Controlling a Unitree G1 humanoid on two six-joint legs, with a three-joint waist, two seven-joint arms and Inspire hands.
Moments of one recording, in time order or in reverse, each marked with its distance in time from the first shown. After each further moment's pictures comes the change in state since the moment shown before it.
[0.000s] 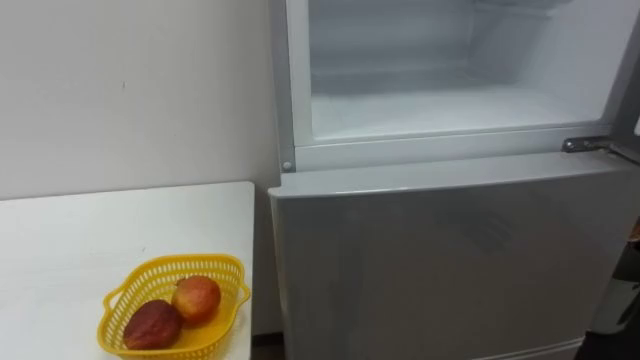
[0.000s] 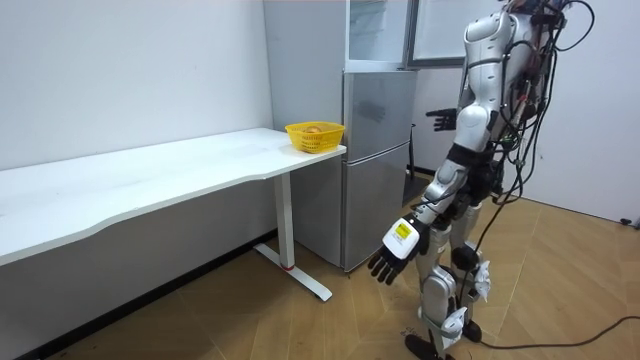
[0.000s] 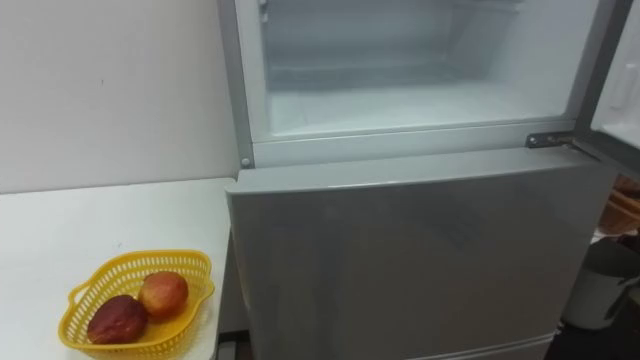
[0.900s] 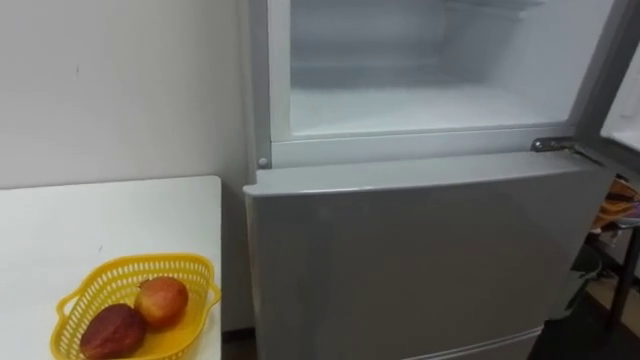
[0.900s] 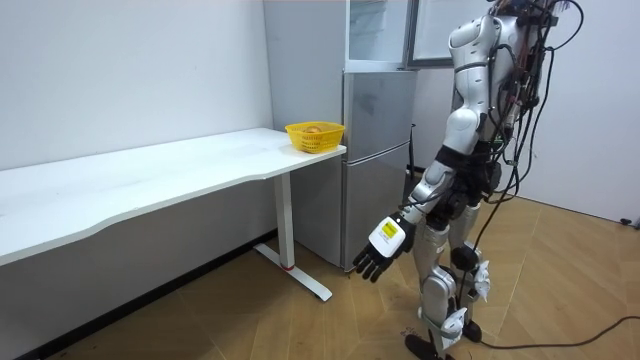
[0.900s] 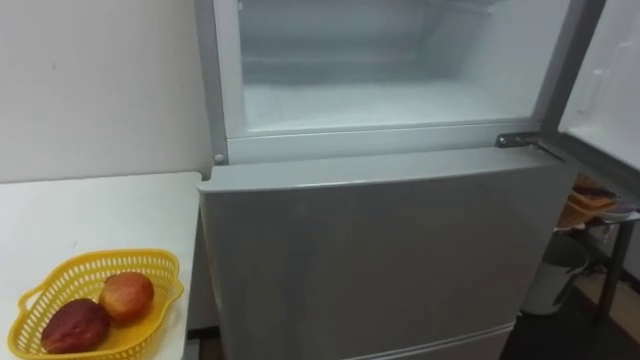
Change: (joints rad) left arm 0.048 0.013 0.185 -0.106 -0.002 0.008 -0.019; right arm -0.213 -0.194 -0.485 0.319 0.392 -0.002 -0.432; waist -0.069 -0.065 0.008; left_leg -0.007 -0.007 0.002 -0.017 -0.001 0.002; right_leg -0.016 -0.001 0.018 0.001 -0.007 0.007
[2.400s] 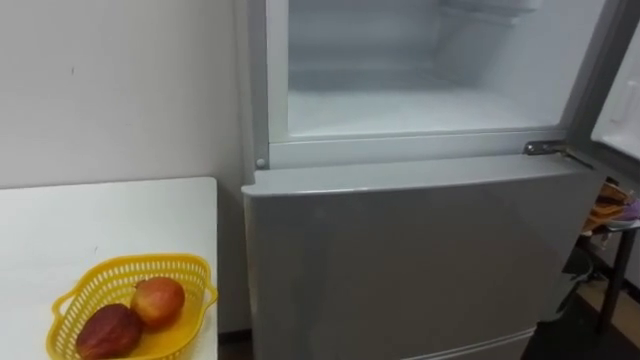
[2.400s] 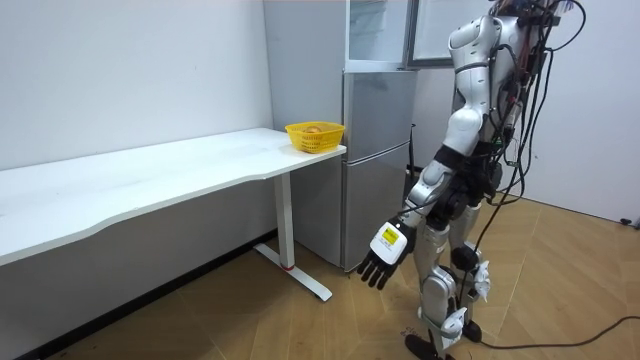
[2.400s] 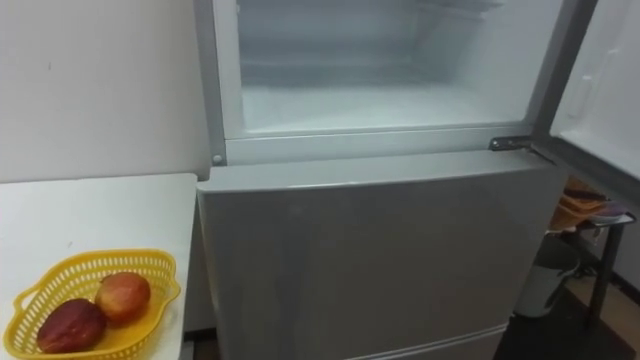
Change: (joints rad) left arm 0.017 0.012 0.111 -0.044 0.020 0.061 -0.168; right arm -0.307 -0.215 0.014 0.133 0.186 0.005 0.290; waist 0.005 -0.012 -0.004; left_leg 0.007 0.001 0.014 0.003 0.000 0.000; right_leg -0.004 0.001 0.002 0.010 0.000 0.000
